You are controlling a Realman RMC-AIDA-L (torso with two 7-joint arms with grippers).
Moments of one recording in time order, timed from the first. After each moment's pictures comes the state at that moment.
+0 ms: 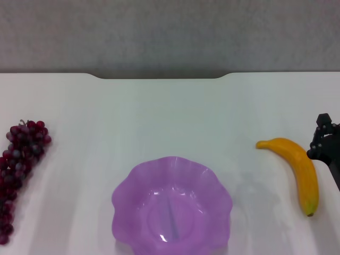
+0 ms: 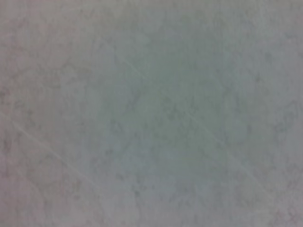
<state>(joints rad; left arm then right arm) -0.47 -2.04 1.69 -0.04 -0.36 1.25 -0.28 0.34 2.01 -2.74 -0.51 -1.74 1.21 2.81</state>
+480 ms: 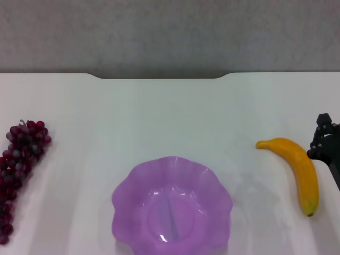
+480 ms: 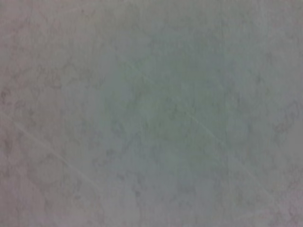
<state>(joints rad) -0.47 -2.04 1.69 -0.04 -0.36 1.25 -0.28 0.34 2.01 -2.74 -0.51 -1.74 1.21 2.81</state>
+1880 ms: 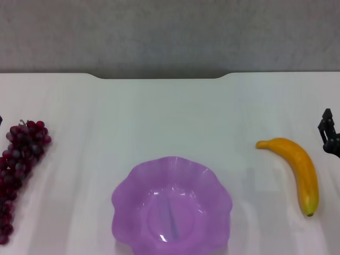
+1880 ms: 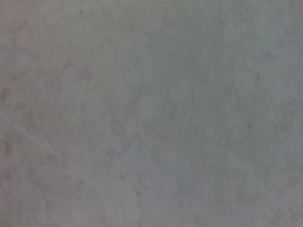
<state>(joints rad) -0.47 -2.04 1.69 -0.05 -0.35 1.25 -0.27 0.34 2.01 -2.74 -0.56 -1.56 1.24 2.81</state>
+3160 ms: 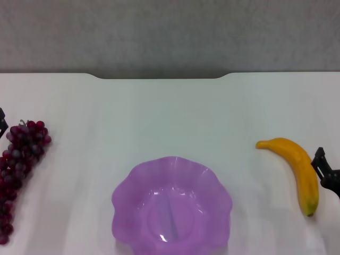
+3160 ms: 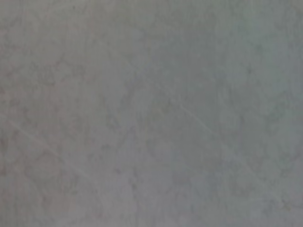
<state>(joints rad) -0.45 -2.03 1.69 -0.05 -0.32 1.26 -0.27 0.23 2.00 -2.75 -0.67 -1.50 1.13 2.80</state>
